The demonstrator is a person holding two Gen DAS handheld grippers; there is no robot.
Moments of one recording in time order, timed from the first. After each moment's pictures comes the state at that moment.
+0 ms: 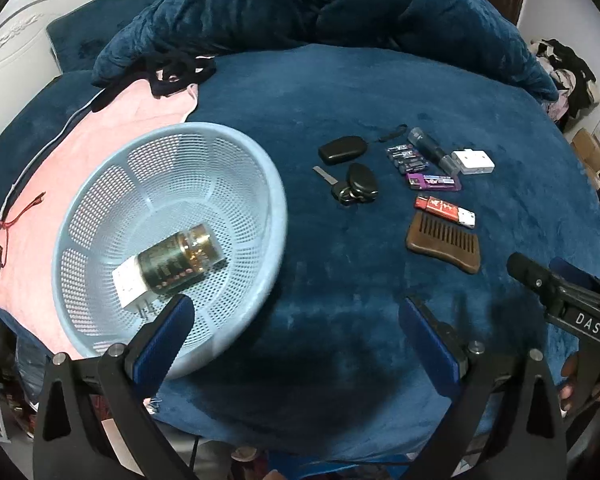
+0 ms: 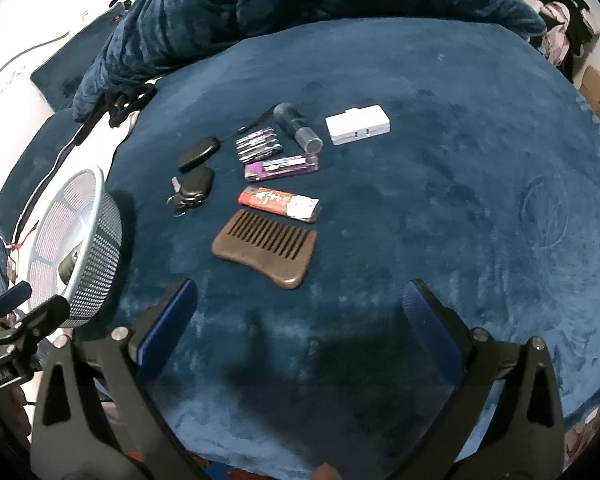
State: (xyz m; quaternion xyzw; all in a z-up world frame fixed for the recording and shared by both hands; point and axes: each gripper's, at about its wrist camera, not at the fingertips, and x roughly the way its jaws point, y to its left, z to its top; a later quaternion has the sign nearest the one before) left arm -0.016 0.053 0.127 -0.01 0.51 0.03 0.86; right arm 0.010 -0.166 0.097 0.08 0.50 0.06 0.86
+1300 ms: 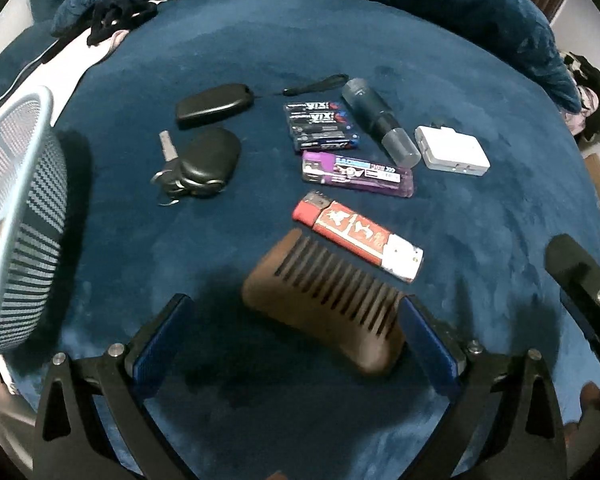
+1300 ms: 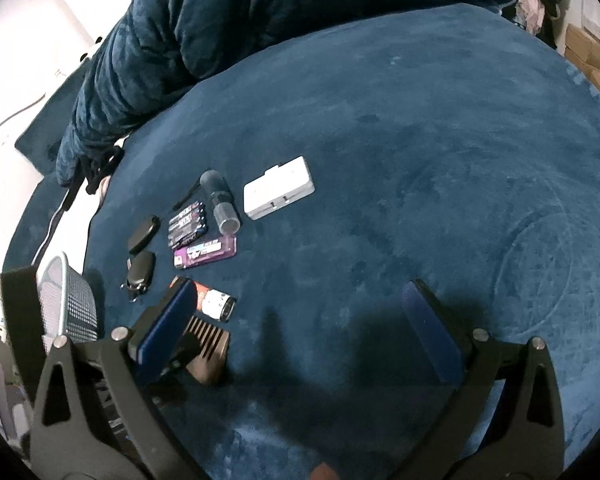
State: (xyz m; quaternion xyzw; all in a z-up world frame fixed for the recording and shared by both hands) left arm 0.080 -0.074 0.037 -0.09 0.57 0.03 0.82; right arm 0.072 -0.256 0.087 0.17 0.47 0.04 0.86
